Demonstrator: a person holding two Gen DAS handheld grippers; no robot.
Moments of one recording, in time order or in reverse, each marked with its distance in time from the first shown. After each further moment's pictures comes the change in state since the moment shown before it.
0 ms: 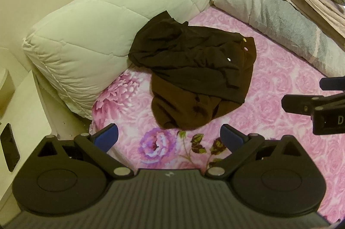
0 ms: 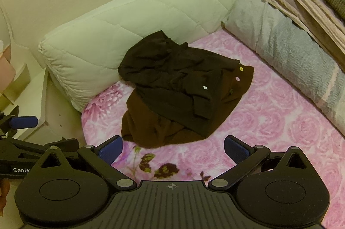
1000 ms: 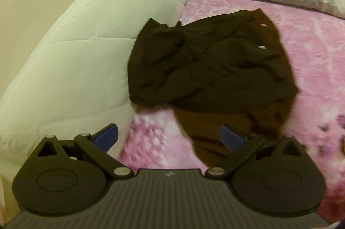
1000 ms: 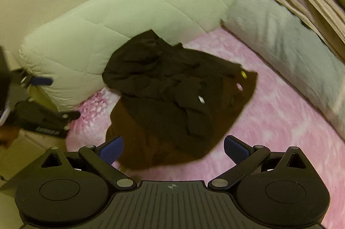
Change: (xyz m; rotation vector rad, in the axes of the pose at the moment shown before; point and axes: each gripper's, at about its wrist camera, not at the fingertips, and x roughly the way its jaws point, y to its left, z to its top) left arm 0.179 0.048 0.086 0.454 -0.059 -0.007; right arm 0.089 -0.017 0.050 -0.020 0.011 -0.031
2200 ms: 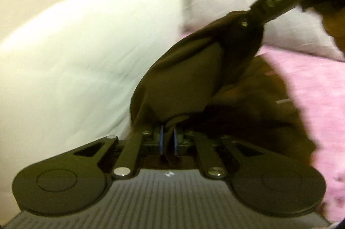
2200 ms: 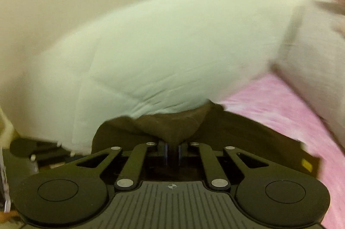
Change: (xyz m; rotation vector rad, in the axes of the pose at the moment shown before) left arm 0.067 0.039 0.028 -0.033 -0.304 -0.242; right arm 0.174 -0.022 0.142 0.028 -0.171 0.103
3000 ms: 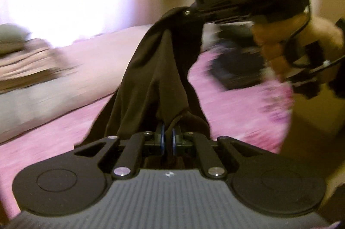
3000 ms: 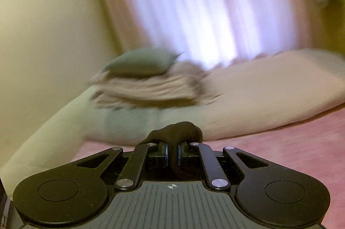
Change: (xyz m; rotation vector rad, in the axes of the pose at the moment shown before) left arm -0.347 -0.534 -0.003 0.557 -0.205 -1.086; right arm -0.727 -0.096 -0.351 0.550 -0.551 -0.689
